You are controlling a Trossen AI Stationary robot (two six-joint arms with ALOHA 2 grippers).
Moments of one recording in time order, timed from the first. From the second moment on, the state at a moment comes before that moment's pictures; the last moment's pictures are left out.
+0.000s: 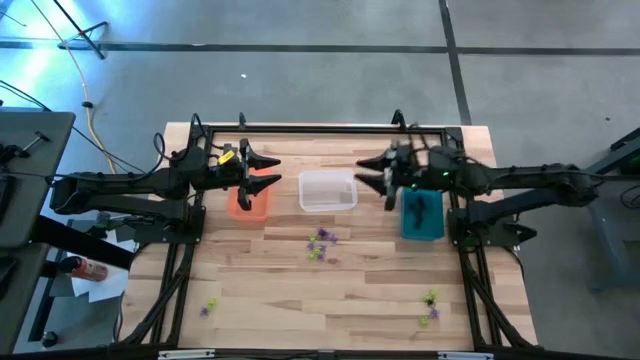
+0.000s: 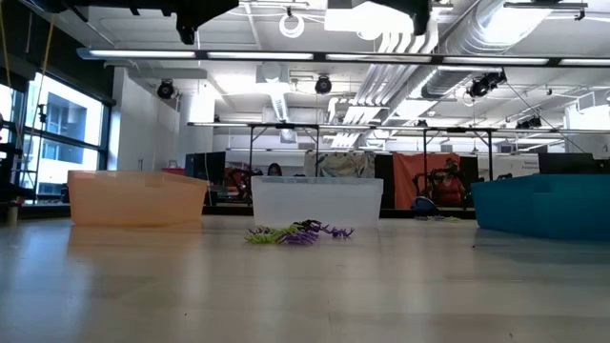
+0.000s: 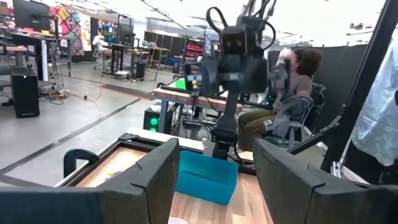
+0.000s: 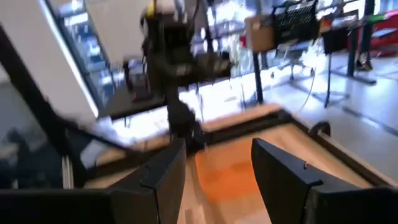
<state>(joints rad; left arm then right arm) 0.15 0.82 0.57 0.34 0.02 -0.16 -0.05 1.06 0.84 0.18 0.08 0.22</state>
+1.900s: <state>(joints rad) 0.15 0.82 0.57 0.31 0.01 -0.15 0.07 2.02 1.28 -0.30 0.06 0.11</state>
